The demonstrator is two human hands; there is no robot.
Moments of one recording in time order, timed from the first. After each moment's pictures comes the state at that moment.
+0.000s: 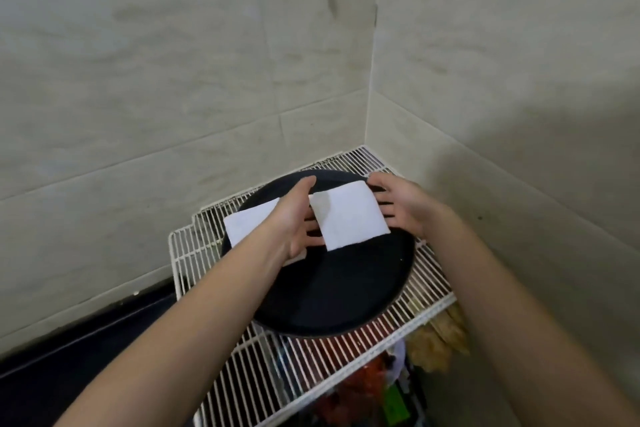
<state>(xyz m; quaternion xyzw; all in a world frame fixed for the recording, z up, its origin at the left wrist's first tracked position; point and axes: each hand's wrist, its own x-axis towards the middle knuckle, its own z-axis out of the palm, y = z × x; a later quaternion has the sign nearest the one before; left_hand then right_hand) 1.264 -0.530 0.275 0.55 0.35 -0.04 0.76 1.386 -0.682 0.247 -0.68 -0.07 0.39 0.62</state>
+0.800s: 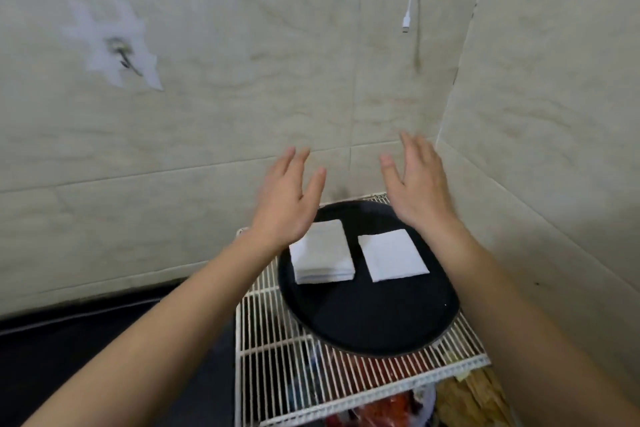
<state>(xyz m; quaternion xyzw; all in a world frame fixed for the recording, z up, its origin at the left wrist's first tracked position) 1.192 -0.473 0.328 0.89 0.24 0.29 0.25 1.361 -0.612 0.316 -0.86 -0.34 -0.12 0.36</state>
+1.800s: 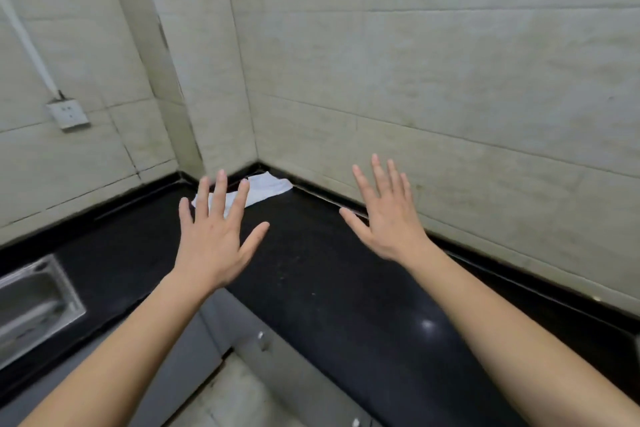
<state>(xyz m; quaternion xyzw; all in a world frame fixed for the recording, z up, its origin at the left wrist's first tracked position) 0.284 -0.369 0.286 0.68 0.70 0.13 -0.17 0.579 -0.304 0.282 -0.56 -0.79 -0.10 0.21</state>
